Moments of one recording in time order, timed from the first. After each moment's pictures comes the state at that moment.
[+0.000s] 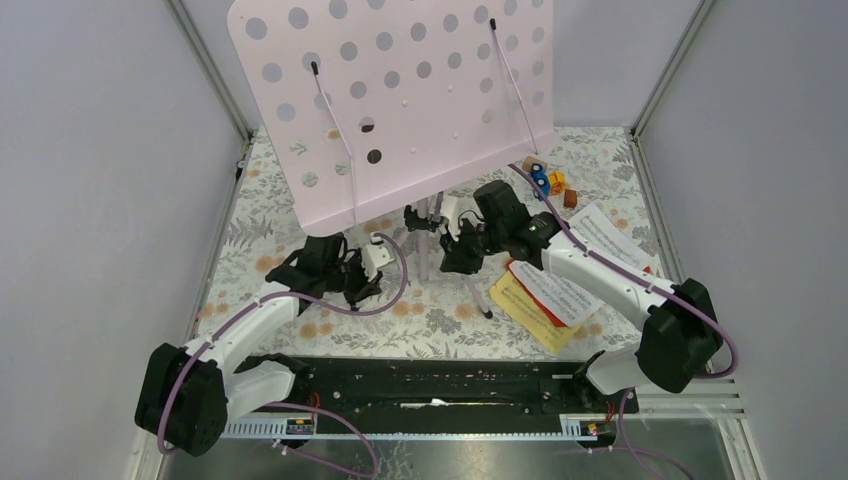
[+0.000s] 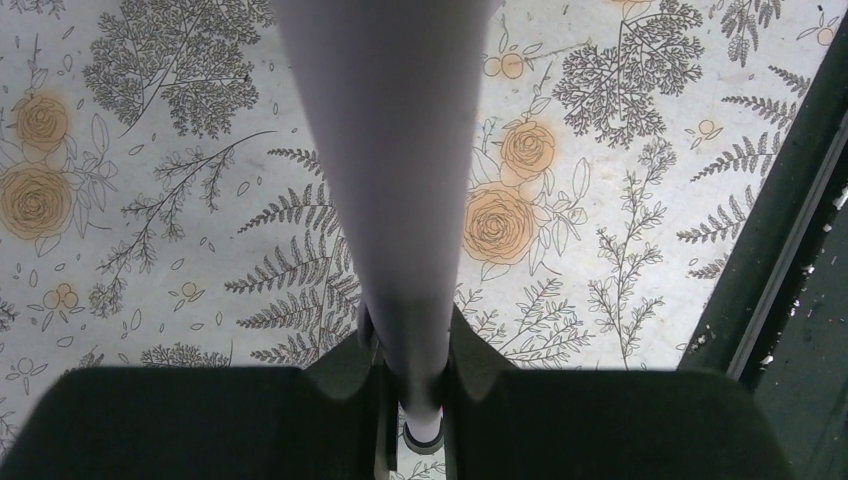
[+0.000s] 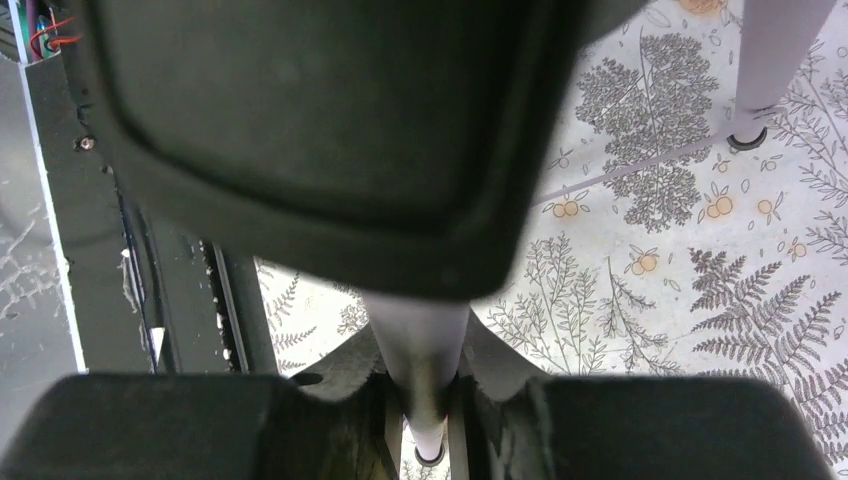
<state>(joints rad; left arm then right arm) -0.39 1.08 0.58 -0.37 0.54 0.56 0.69 1.43 1.10 -0.45 -0.56 -0.32</state>
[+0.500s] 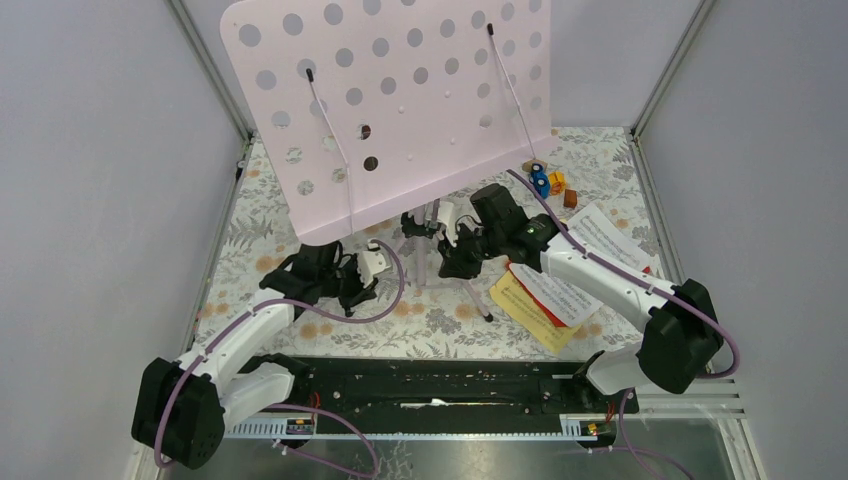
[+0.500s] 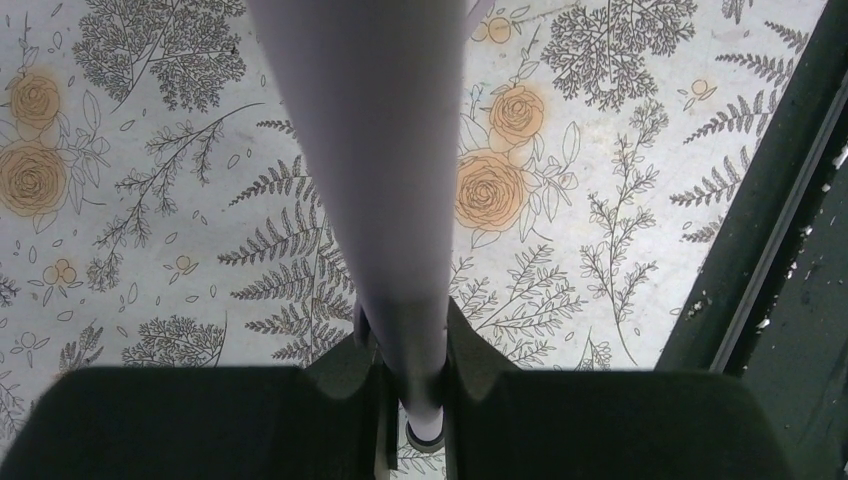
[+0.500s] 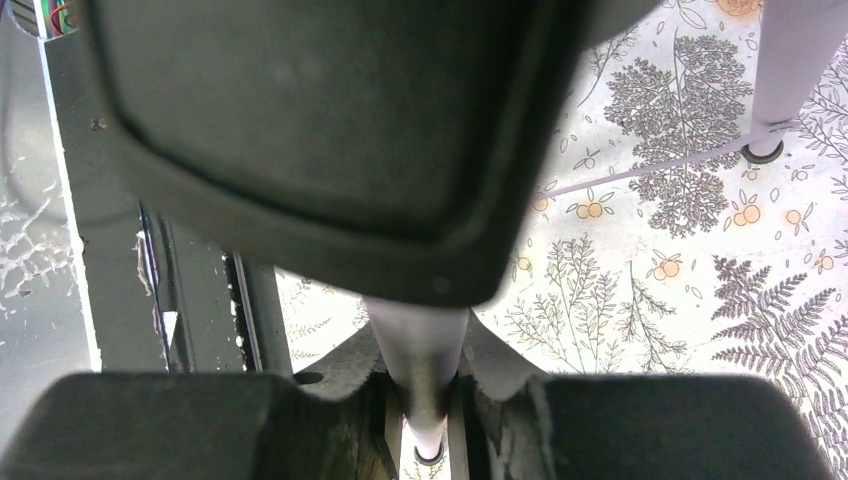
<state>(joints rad) -0.38 1.02 0.57 -0.44 0.53 0.60 0.71 1.43 1.12 -0.53 -0.56 -0.35</state>
